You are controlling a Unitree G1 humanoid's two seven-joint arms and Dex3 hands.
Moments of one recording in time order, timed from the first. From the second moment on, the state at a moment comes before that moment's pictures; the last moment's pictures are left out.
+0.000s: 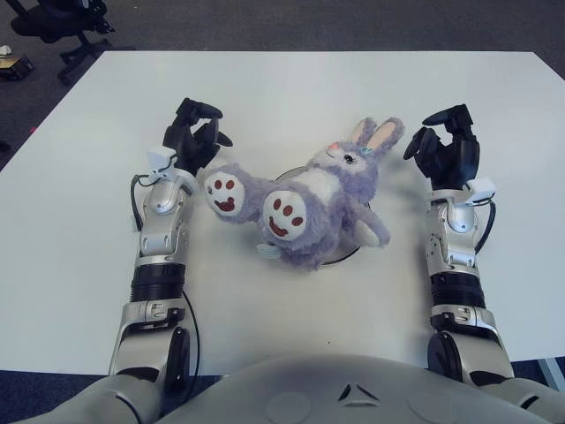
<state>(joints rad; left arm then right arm) -0.35 0.16 0.17 0.21 -0.15 -0.07 -0.12 -0.28 -0.08 -0.22 0.26 0.11 -0.44 0.02</state>
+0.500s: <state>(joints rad) -0.53 0.17 0.15 0.36 -0.14 -0.11 -0.14 -0.26 -0.07 -0.19 0.21 0.09 -0.39 -0.01</state>
